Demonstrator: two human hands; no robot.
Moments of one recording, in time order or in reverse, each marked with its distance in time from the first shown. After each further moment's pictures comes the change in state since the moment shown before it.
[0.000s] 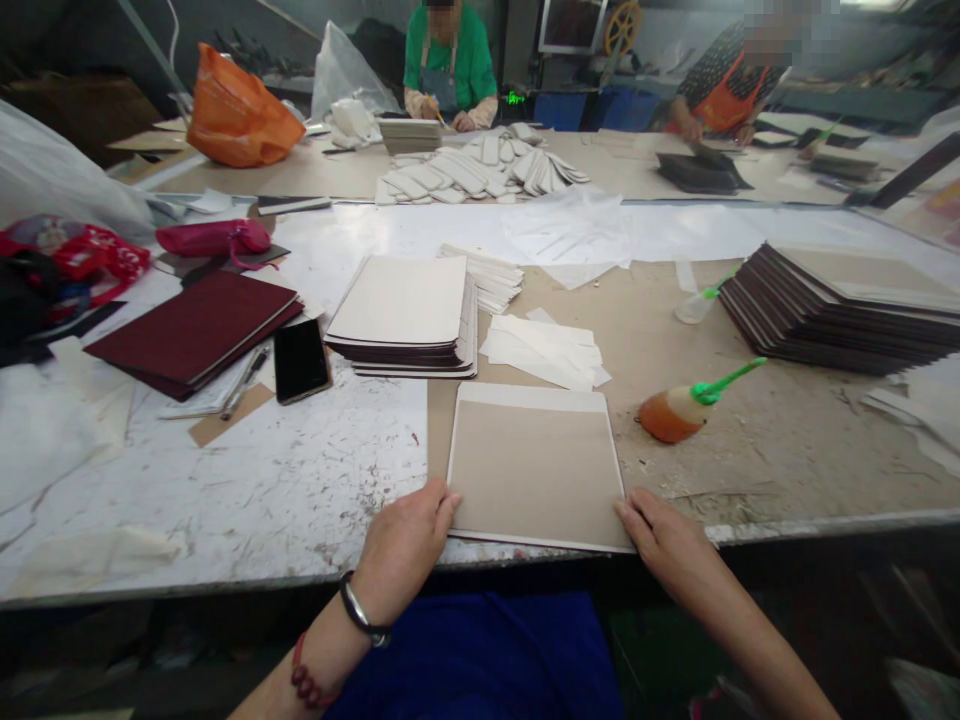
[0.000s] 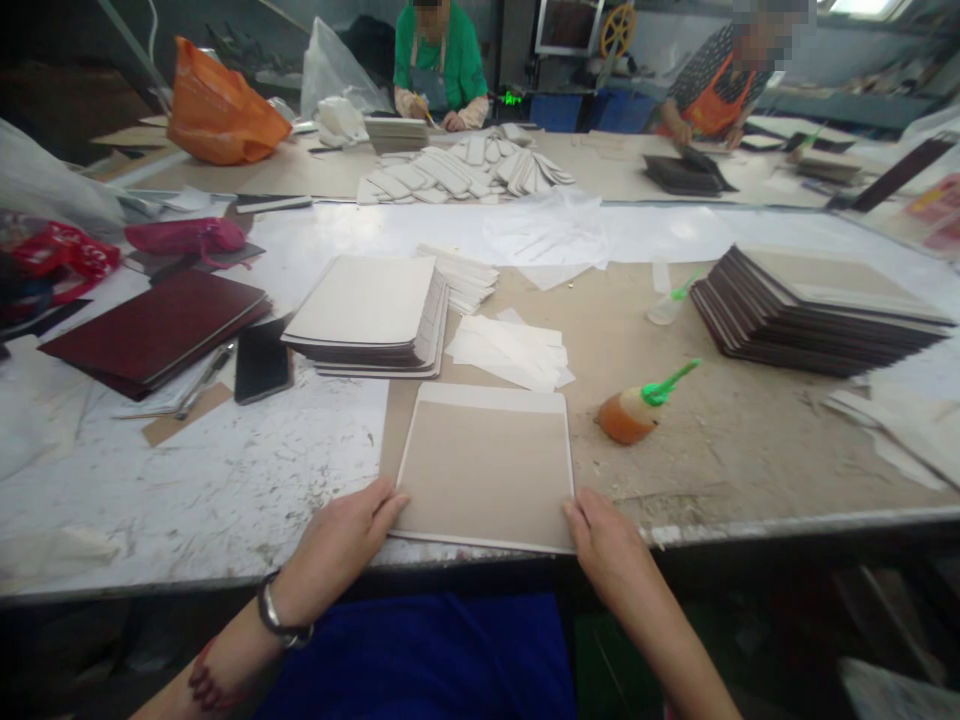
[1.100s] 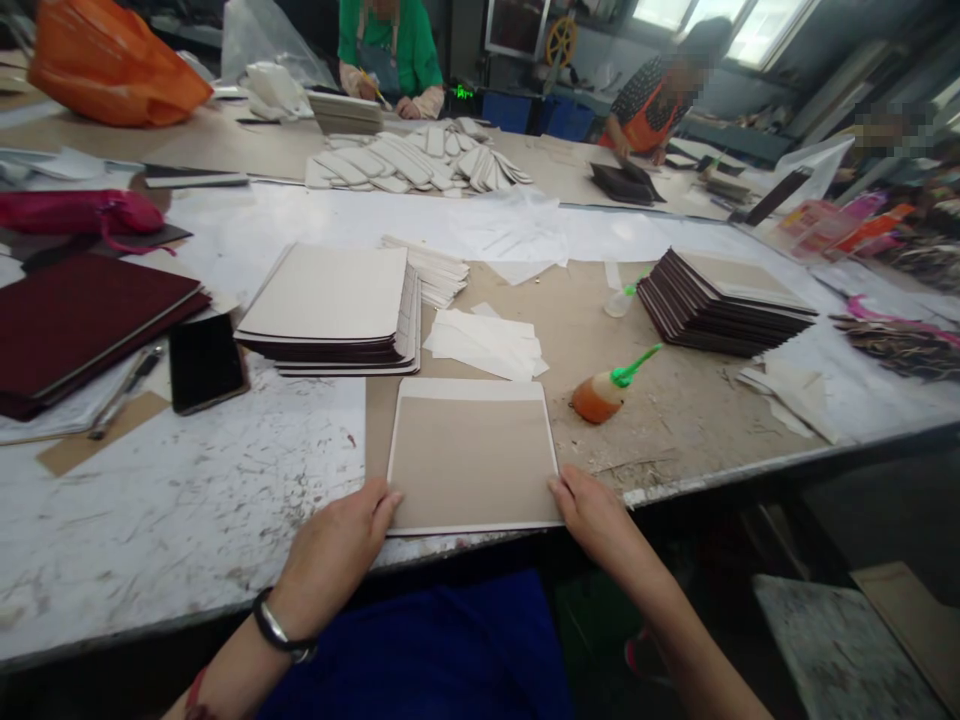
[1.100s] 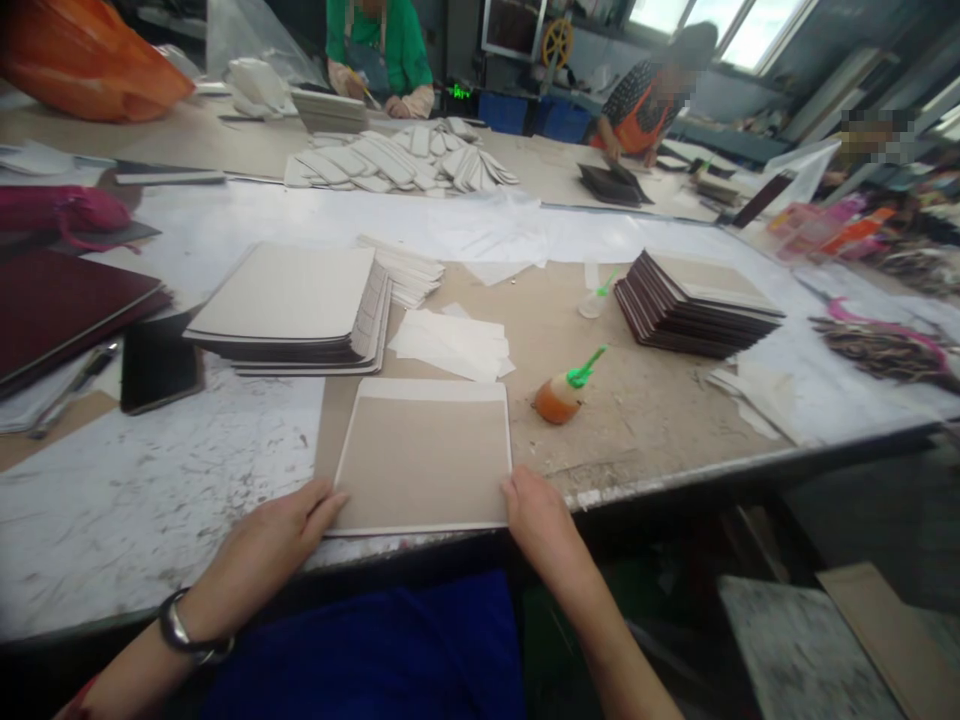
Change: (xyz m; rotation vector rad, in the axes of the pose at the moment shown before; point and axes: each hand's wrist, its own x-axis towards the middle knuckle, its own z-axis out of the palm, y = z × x) left_hand -0.001 0.005 -0.005 0.057 -0.032 0.018; right_hand -0.001 -0.023 -0.013 -0.205 -0.127 0.122
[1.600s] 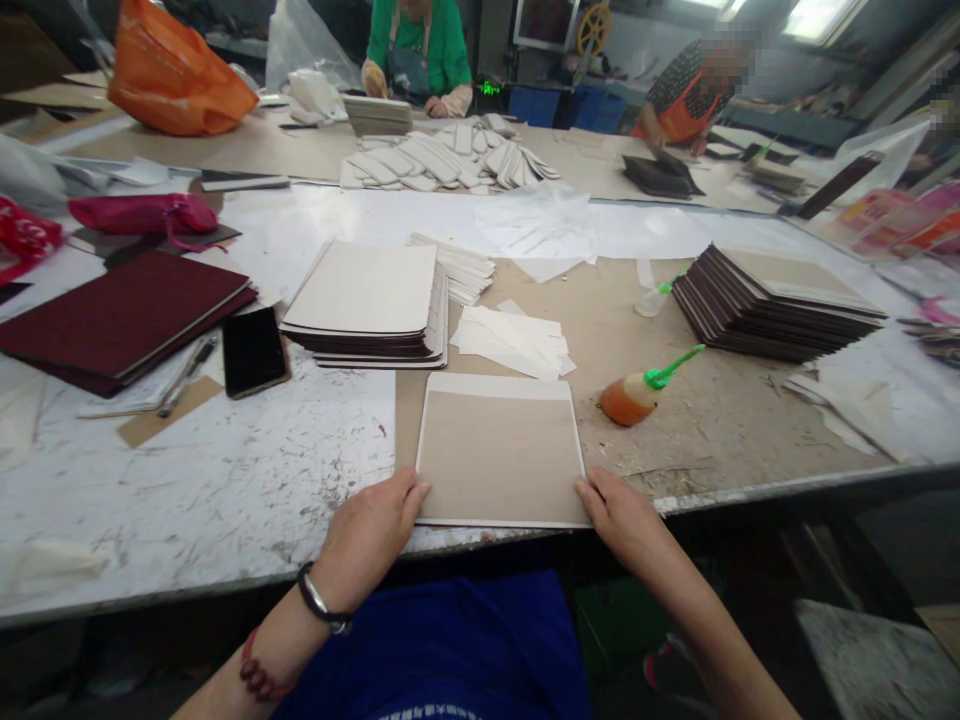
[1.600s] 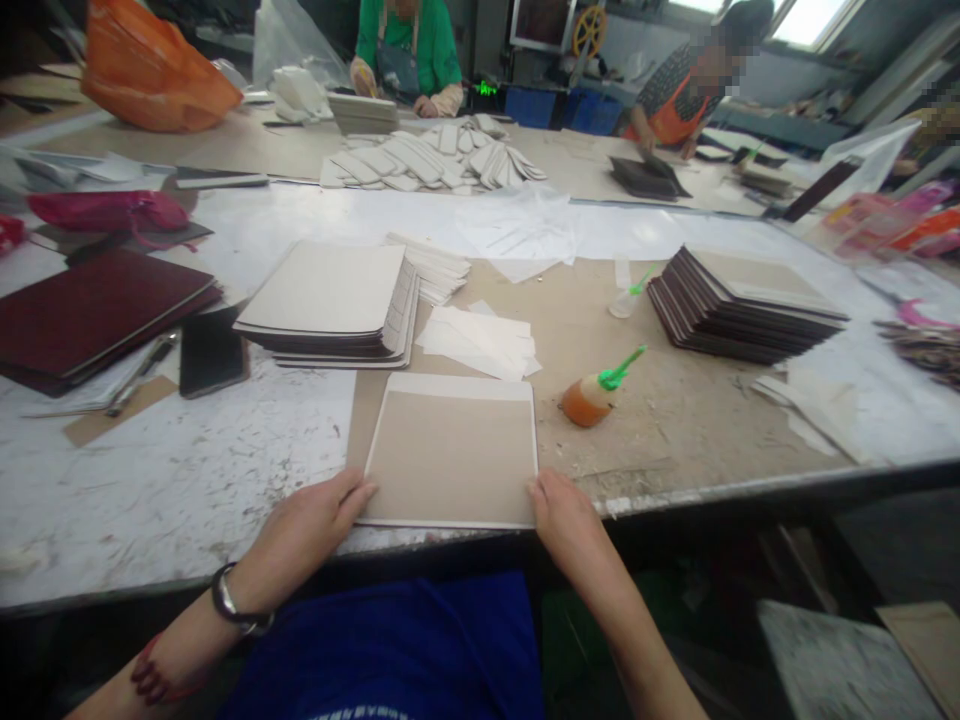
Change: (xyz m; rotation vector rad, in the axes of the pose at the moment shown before) left_hand 0.000 -0.002 0.002 -0.006 0.018 0.001; right_hand 0.002 0.013 0.009 0.090 0.099 -0.116
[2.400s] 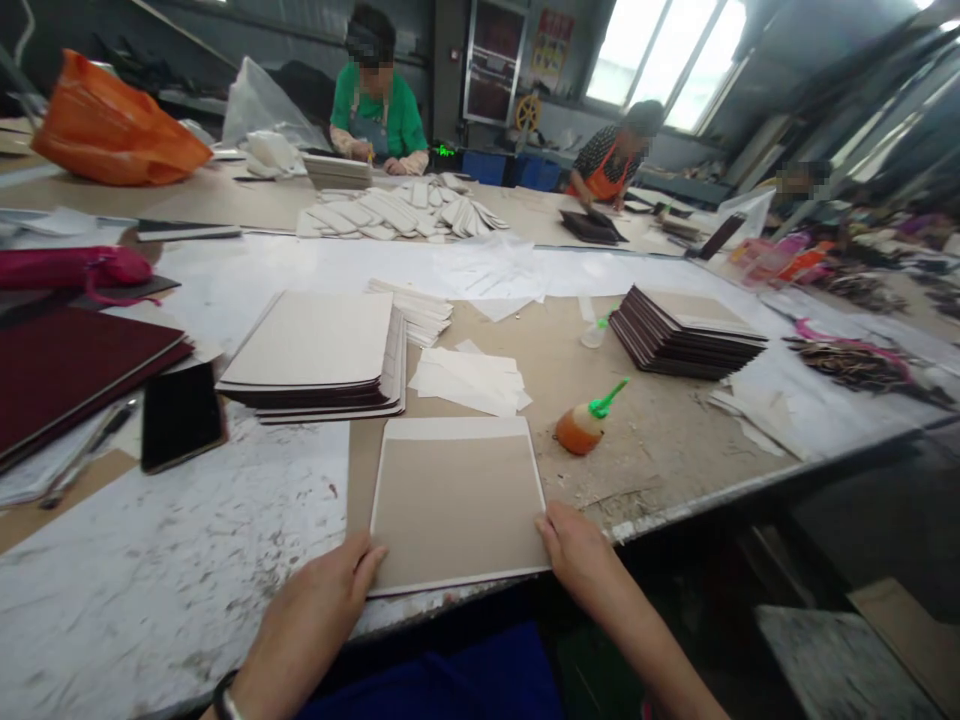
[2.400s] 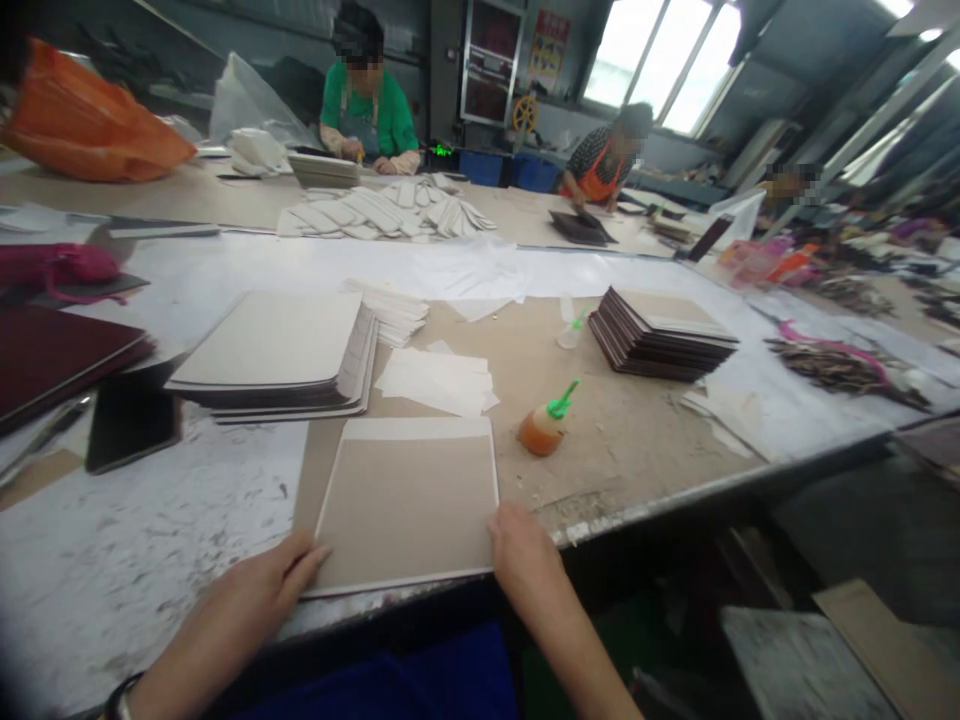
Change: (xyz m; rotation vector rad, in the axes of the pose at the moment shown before) left_hand 0.005 -0.003 0.006 -0.061 -0.026 0.031; right_hand -0.002 -0.008 0.001 -0.058 -0.074 0.132
